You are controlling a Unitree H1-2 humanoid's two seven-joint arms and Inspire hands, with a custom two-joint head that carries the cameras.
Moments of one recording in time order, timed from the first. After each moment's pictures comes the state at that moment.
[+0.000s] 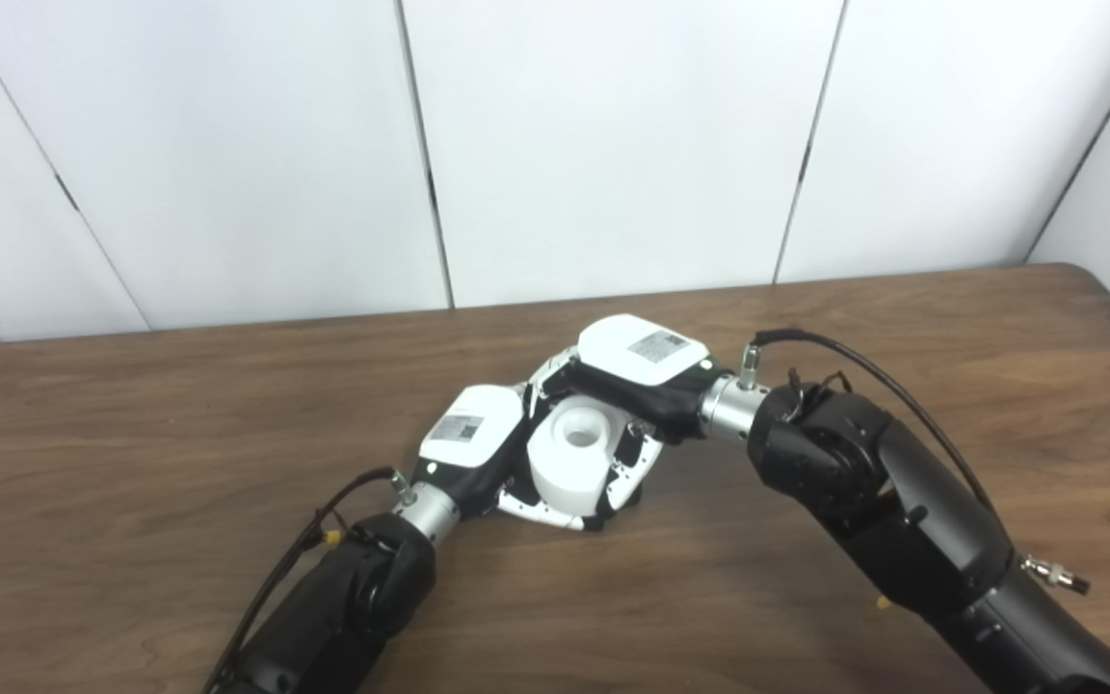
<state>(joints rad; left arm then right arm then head) -0.47 0.24 -0.54 0.41 0.77 -0.15 0.10 -0.59 -0.36 0.48 -0.09 -0.68 -0.01 0.52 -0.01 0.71</state>
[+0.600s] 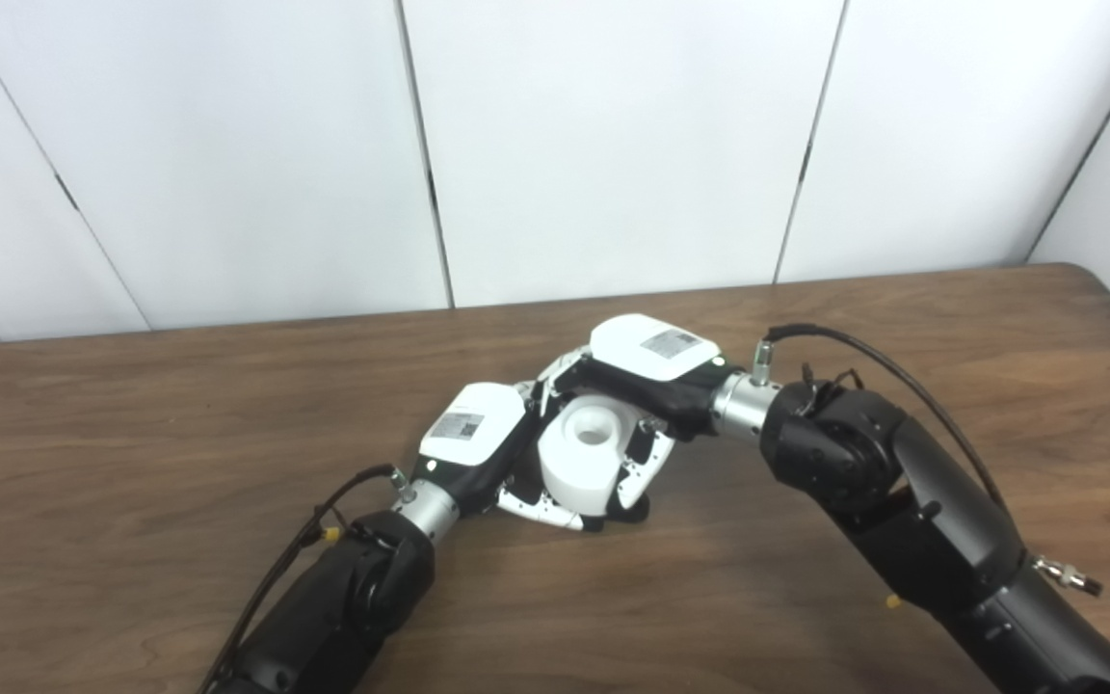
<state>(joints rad) -0.47 0.25 -0.54 0.41 0.77 -0.16 0.10 -0.58 -0.37 0.43 -0.09 -0.64 0.01 0.54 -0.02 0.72</state>
